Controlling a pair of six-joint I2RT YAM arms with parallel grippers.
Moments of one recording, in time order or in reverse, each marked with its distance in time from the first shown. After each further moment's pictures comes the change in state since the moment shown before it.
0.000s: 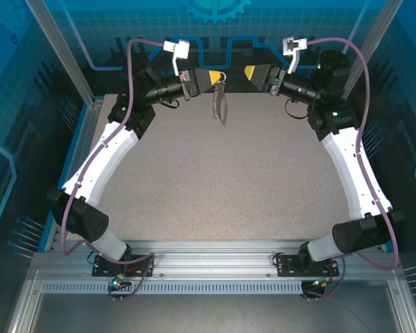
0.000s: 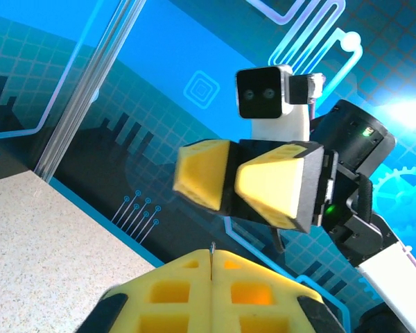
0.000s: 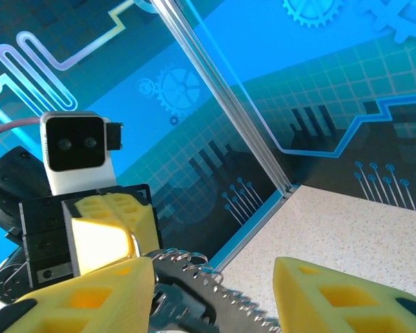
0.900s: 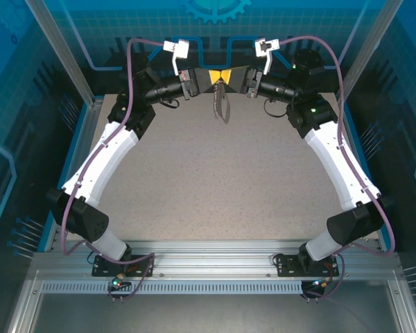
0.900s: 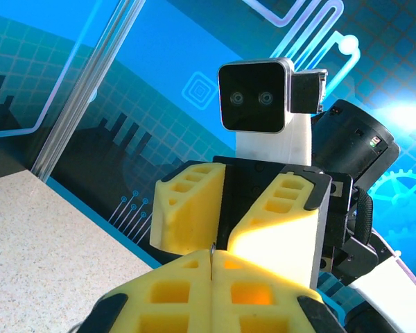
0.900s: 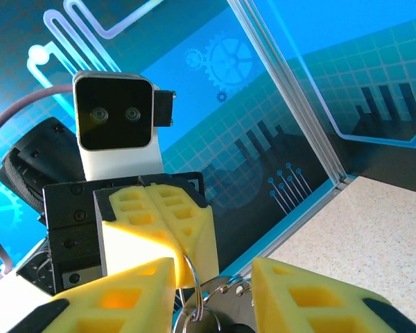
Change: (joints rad) left arm 0.000 0.000 0.000 0.007 0.000 -0.017; right arm 0.134 0.082 0.049 0.072 -0.027 0.026
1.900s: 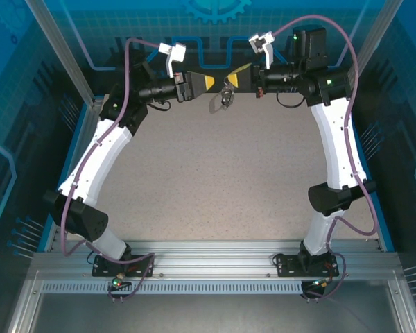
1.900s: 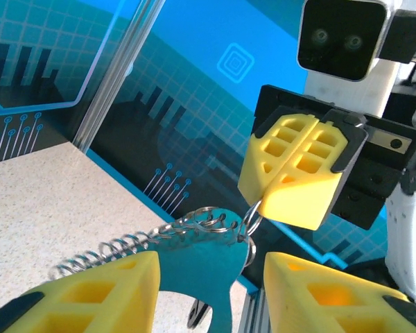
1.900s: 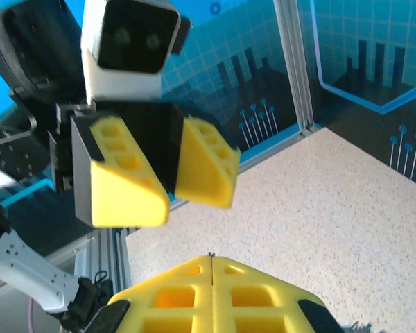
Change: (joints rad) left arm 0.053 0.000 0.061 -0.263 0.032 0.187; right arm -0.057 0.308 0.732 -0.910 -0.117 -0.636
